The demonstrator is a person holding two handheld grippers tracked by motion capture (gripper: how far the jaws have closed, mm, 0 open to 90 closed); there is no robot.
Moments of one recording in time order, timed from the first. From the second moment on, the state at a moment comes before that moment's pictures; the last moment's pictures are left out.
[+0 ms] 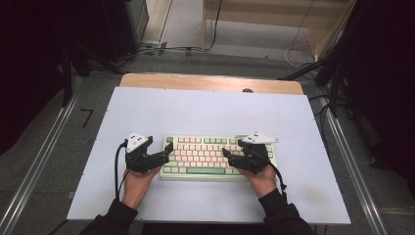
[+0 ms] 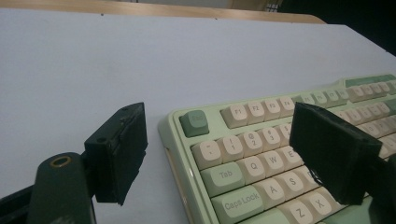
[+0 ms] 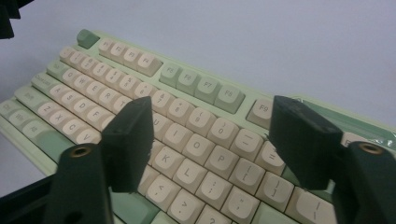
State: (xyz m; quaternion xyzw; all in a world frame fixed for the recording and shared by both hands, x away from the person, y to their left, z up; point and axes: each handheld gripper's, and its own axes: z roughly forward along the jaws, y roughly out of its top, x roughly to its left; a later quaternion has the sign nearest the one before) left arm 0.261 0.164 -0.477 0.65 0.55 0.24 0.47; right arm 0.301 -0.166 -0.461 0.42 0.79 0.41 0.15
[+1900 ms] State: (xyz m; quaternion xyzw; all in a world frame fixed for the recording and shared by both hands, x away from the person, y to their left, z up) left arm 0.257 0.159 -0.478 0.65 0.53 0.25 0.48; right arm 0.286 -0.151 -0.483 0.46 0.74 0.46 0.19
